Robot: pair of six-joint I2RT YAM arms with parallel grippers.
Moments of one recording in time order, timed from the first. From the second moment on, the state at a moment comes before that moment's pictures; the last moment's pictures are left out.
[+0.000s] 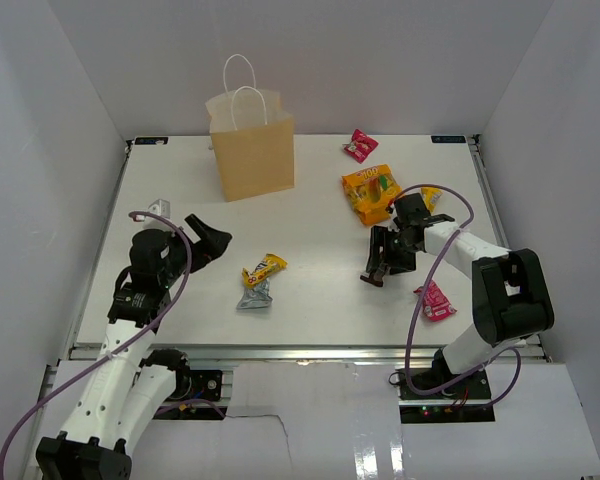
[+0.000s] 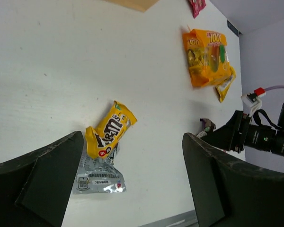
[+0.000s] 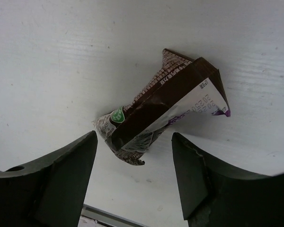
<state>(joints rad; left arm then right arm) -0.17 0.70 0.66 -0.32 0.14 -0.68 0.28 1.57 0.92 -0.54 -0.23 0.28</state>
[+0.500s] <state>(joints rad) -0.17 0.68 0.59 -0.34 0.32 -0.73 0.26 1.58 0.92 -0.48 -0.24 0.25</state>
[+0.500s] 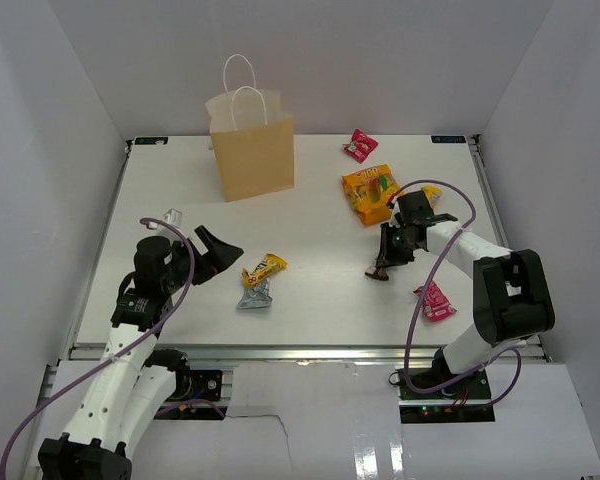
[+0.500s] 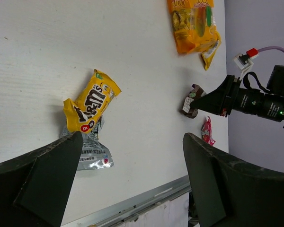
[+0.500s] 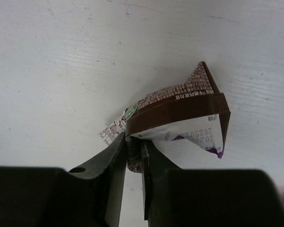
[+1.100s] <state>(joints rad) -0.17 0.63 0.55 -0.36 0.40 -0.71 0.31 1.60 1.50 -0.37 -0.62 -0.21</state>
